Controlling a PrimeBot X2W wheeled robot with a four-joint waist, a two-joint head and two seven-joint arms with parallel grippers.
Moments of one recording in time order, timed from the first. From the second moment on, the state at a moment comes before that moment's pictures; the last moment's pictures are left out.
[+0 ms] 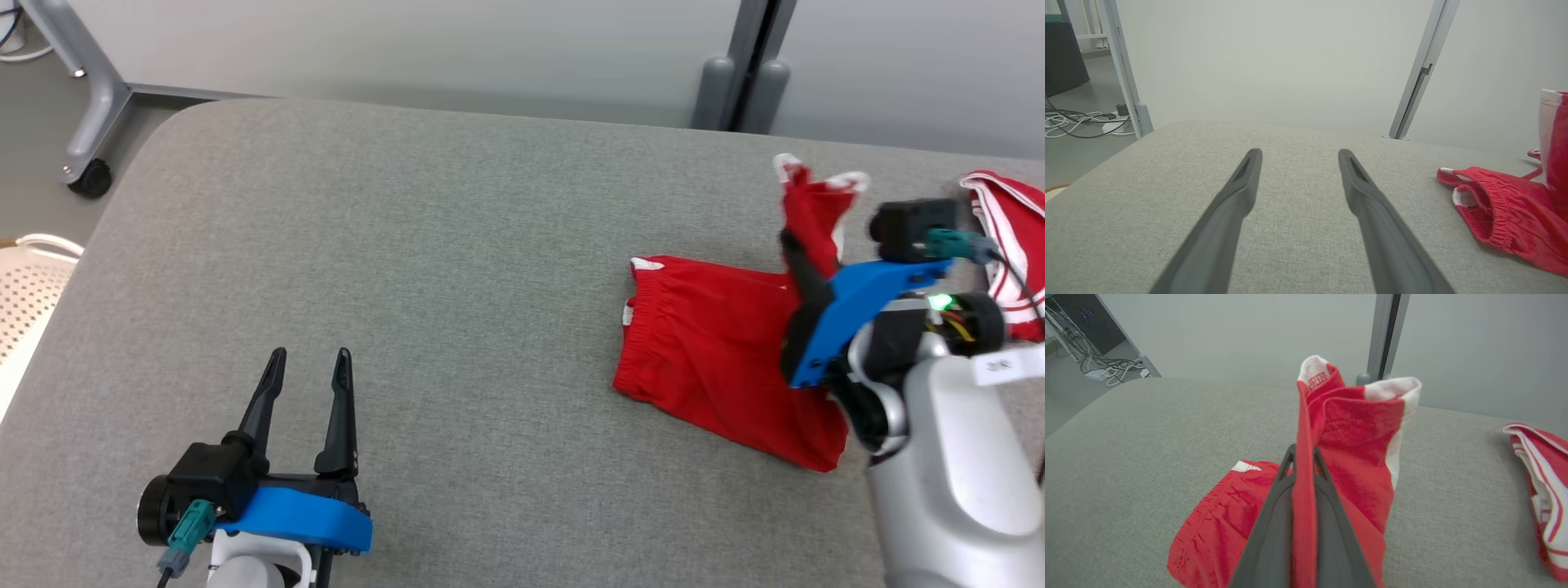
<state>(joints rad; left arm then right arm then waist) -0.12 0.08 -0.11 0.26 -0.23 -0.13 -0.26 -0.50 -0.06 -0.06 0.32 0.15 0.13 0.37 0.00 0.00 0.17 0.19</state>
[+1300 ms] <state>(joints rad) -0.09 0.08 -0.08 0.25 -0.23 -0.13 -0.26 -0.38 -0.19 -0.10 0.31 0.25 0.13 0.12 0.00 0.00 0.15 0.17</state>
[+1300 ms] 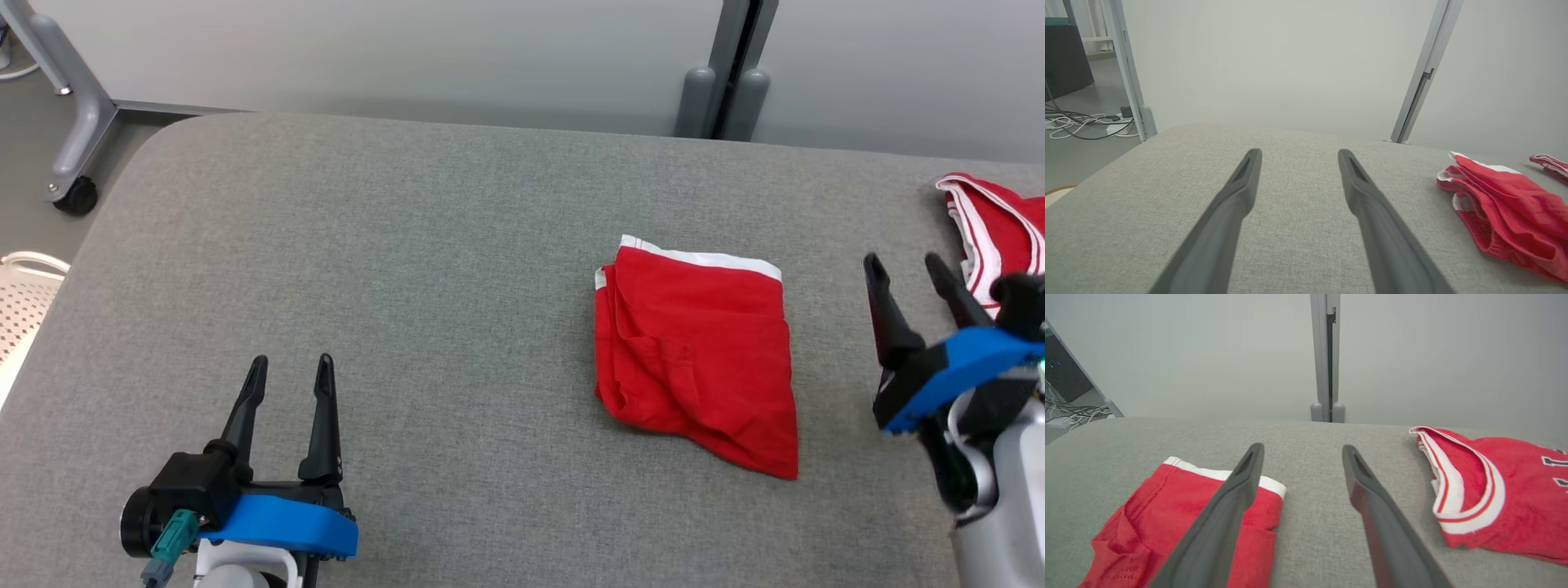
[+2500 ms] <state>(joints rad) -0.05 0.10 -0.05 0.25 -0.22 -0.12 -0.26 -0.26 -0.05 0.51 0.26 0.44 0.13 0.03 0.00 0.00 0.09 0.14</state>
